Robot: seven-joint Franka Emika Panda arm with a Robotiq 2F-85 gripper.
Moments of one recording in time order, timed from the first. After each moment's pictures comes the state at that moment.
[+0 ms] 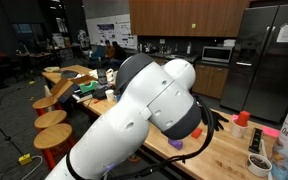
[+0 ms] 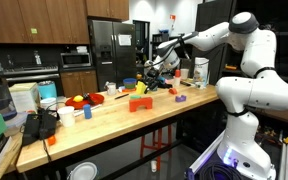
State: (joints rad) arm 1.74 -0.71 -1.70 -2.18 0.19 2.19 -1.86
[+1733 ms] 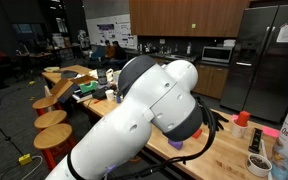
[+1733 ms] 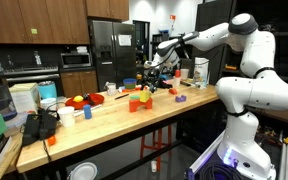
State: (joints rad) arm 1.76 -0.73 -1.70 -2.13 0.01 2.09 -1.65
